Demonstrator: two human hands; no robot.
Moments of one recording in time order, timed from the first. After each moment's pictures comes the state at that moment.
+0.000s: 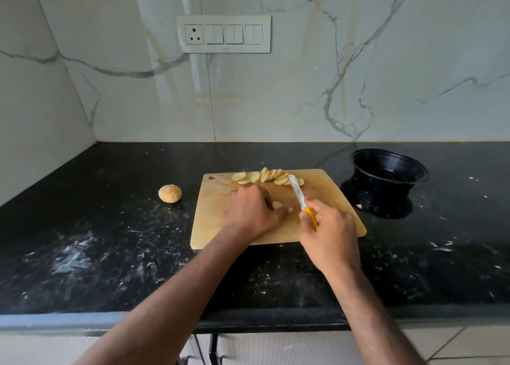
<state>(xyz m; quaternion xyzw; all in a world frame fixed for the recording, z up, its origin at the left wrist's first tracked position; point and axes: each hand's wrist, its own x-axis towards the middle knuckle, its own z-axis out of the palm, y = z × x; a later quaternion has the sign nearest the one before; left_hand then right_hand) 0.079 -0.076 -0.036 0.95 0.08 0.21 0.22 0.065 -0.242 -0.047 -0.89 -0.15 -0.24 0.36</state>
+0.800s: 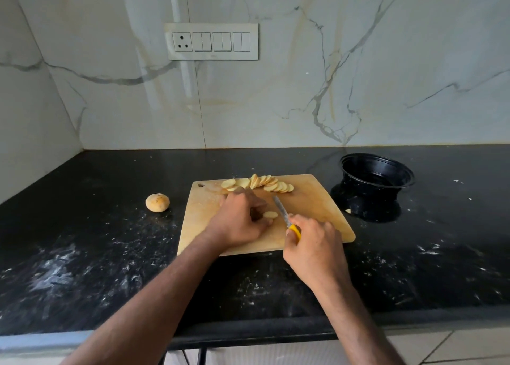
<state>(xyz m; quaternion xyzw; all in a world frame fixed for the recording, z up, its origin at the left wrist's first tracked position) 0.080 -0.059 -0.032 0.95 -0.10 0.18 0.23 0.058 -0.239 -0.051 -0.93 -0.15 -0.22 0.26</state>
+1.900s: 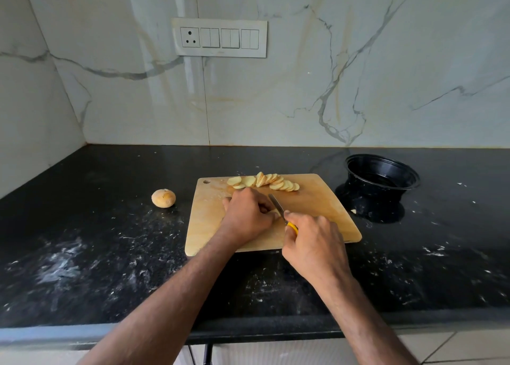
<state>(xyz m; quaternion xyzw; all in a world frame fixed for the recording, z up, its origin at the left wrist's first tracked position) 0.084 -0.070 -0.037 0.94 0.03 0.20 0.29 0.052 -0.227 -0.034 -0.94 -0.19 -0.19 0.20</state>
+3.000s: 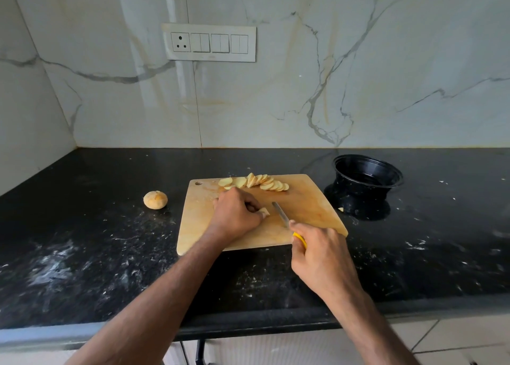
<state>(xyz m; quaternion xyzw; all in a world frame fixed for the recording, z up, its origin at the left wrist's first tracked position) 0.078 -0.069 -0.032 0.92 0.04 0.18 0.34 0.033 -0.261 -0.039 -0.93 -0.20 -0.18 0.24</state>
